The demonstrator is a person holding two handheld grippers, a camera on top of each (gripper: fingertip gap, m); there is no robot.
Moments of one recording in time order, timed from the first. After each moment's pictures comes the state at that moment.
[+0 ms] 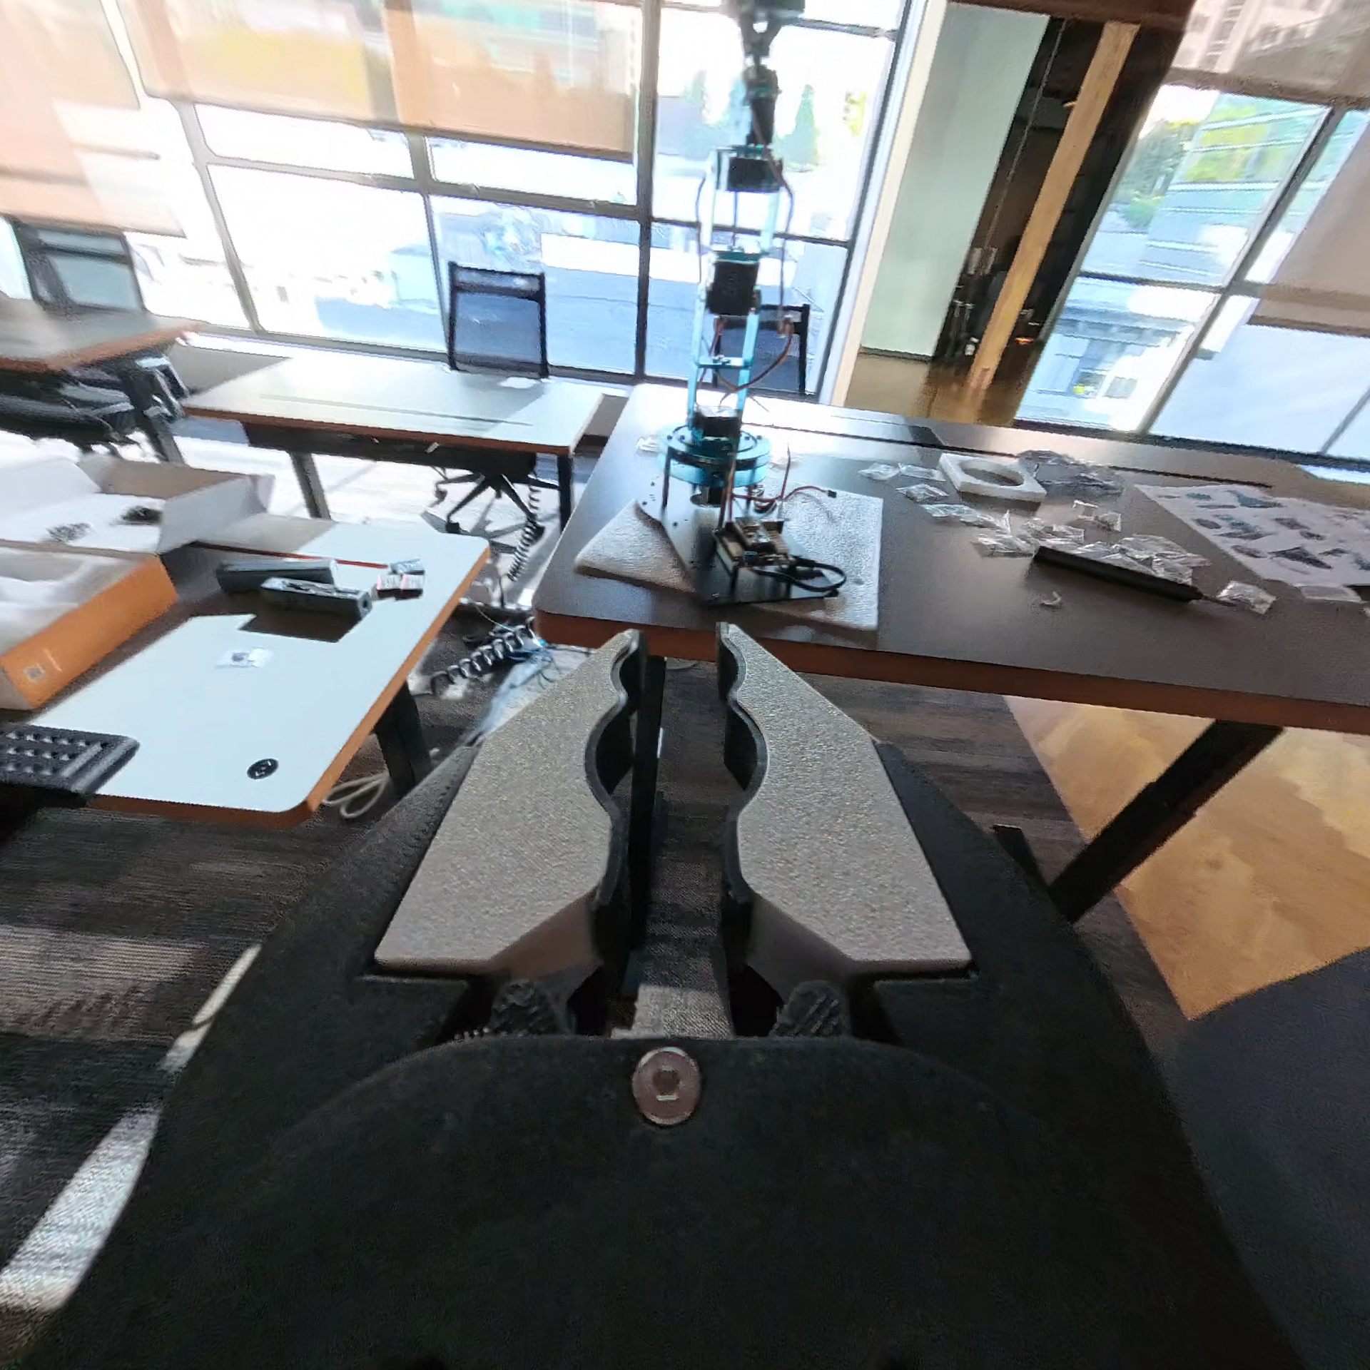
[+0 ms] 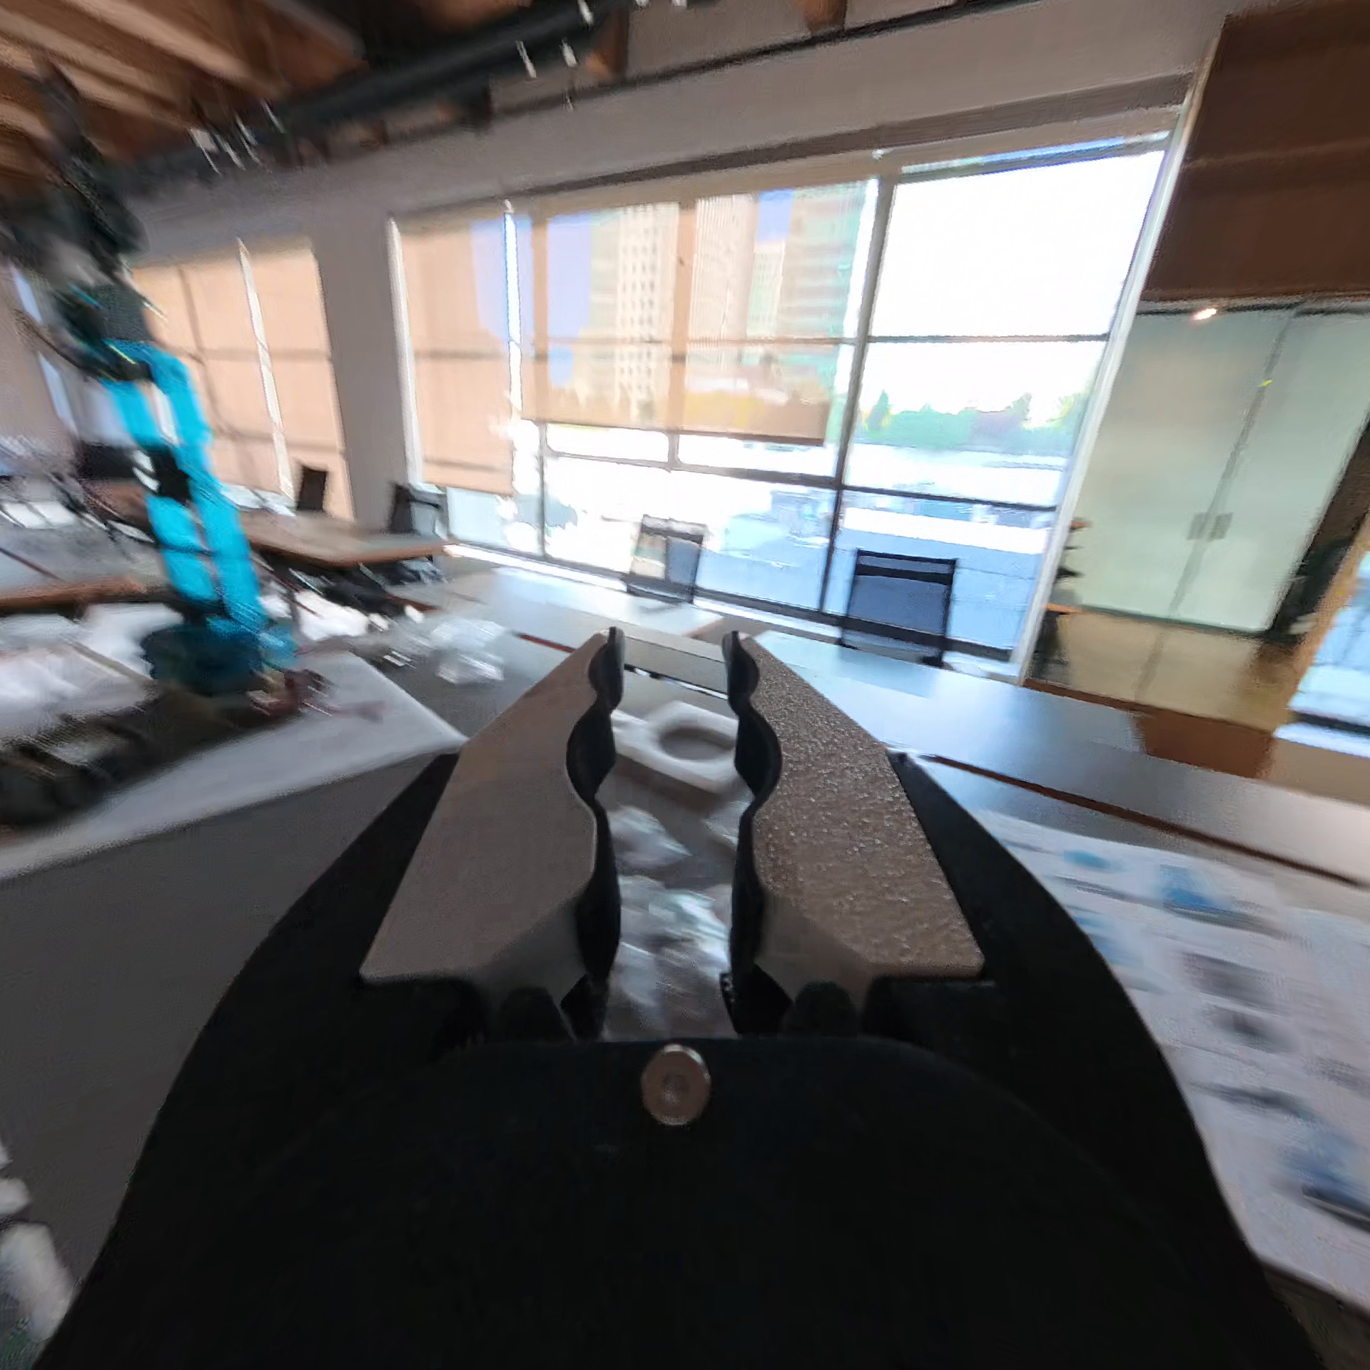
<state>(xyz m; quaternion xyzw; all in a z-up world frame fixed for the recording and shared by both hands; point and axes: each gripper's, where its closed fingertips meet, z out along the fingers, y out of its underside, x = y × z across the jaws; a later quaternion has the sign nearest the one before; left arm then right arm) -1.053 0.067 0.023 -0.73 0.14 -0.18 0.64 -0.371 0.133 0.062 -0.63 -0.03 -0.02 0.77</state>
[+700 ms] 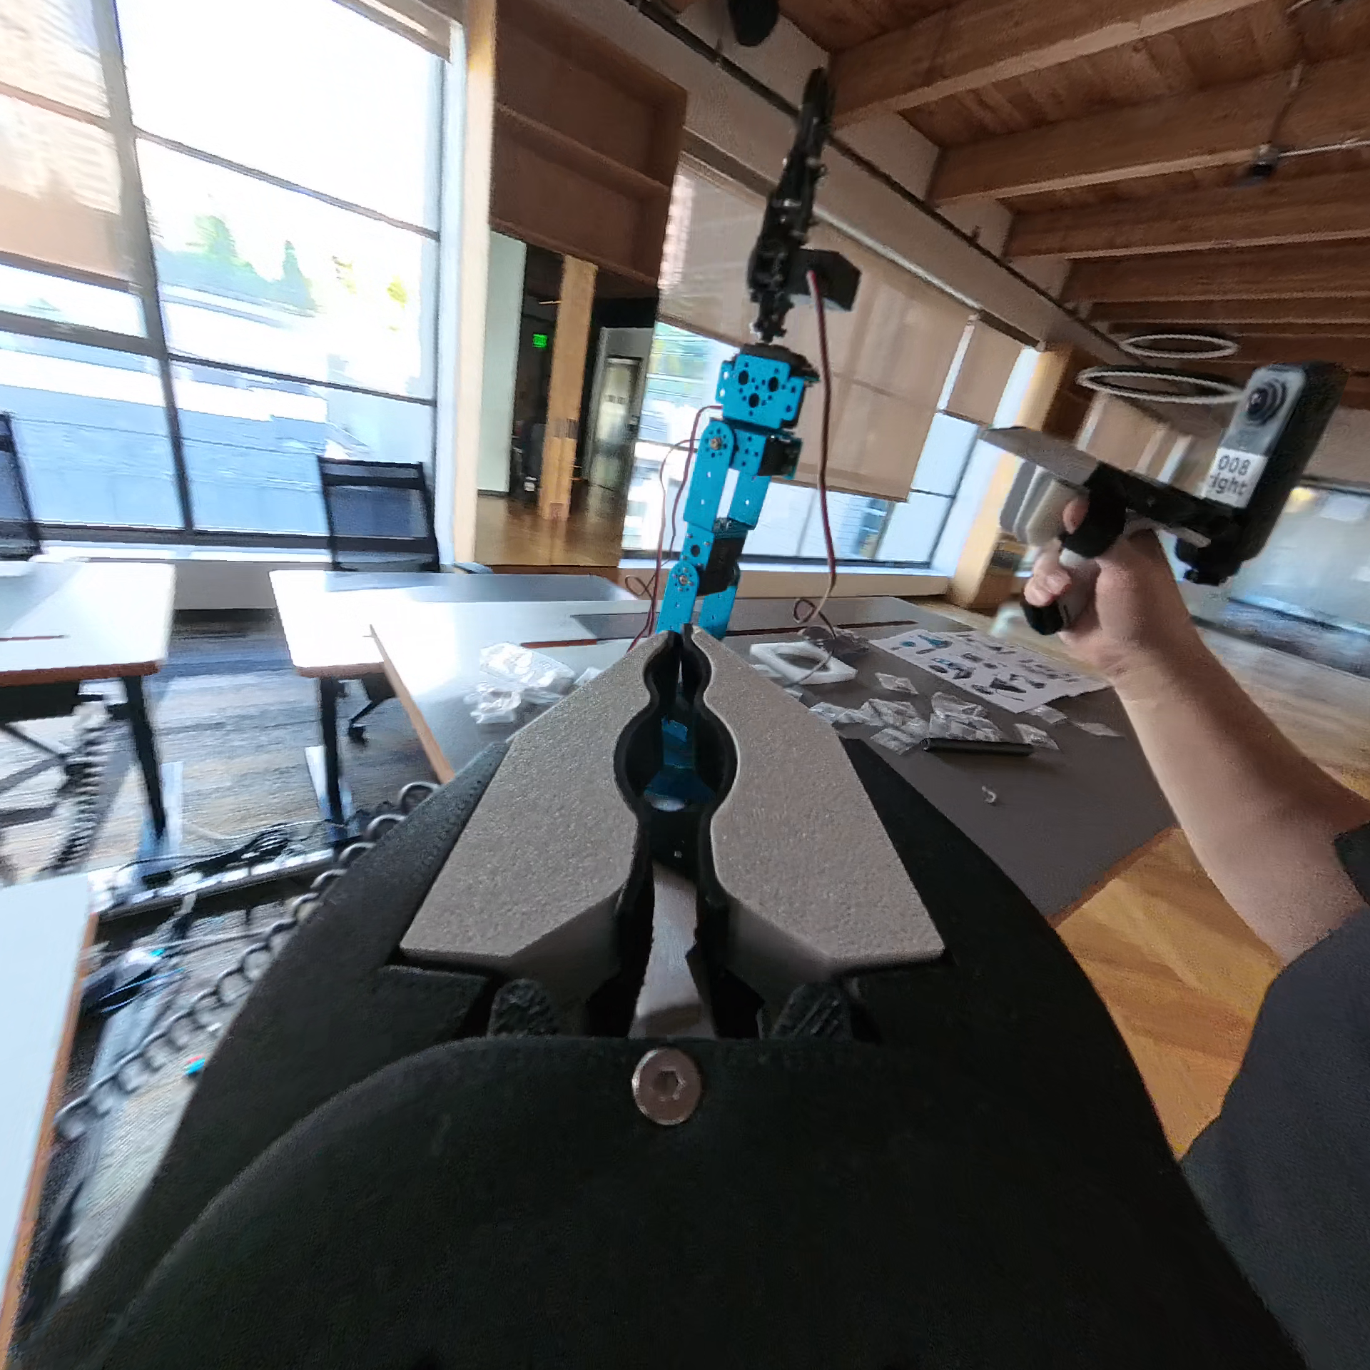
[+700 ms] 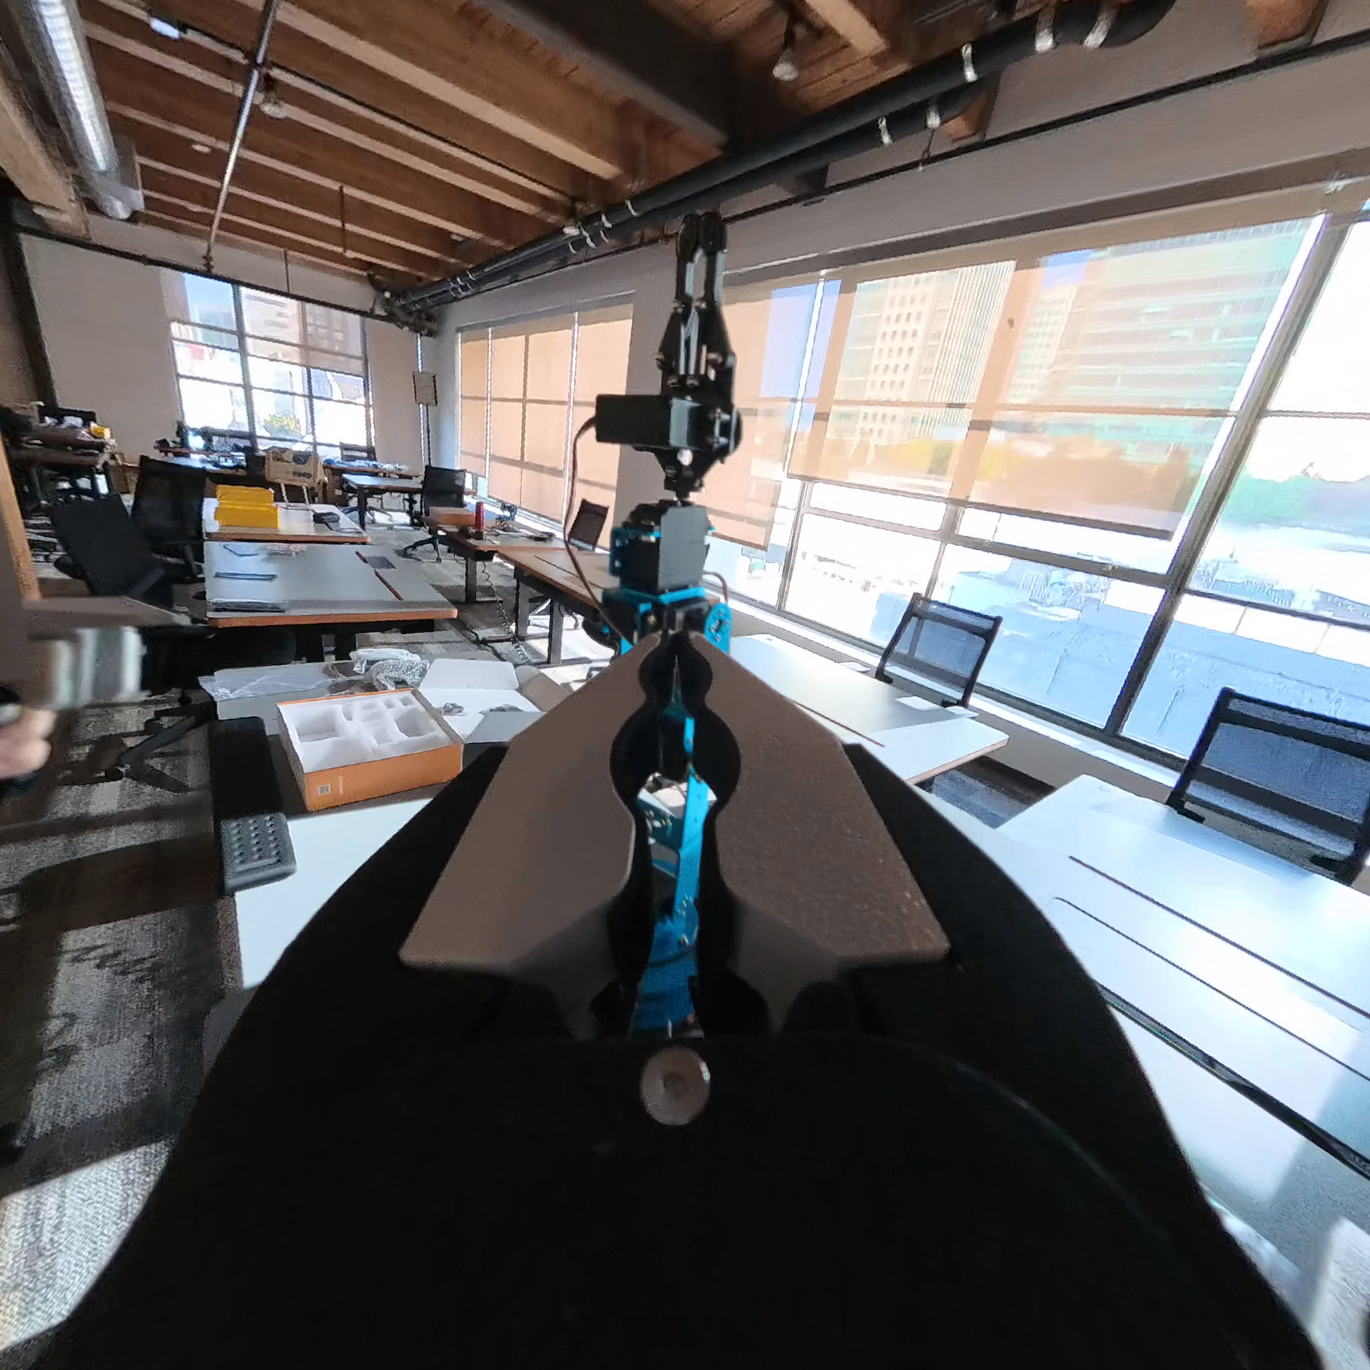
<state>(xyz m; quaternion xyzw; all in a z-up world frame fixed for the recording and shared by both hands) -1.045 0.408 0.085 -0.58 0.29 -0.46 0.61 -0.745 0.349 0.163 -0.60 -0.17 0.10 0.77</state>
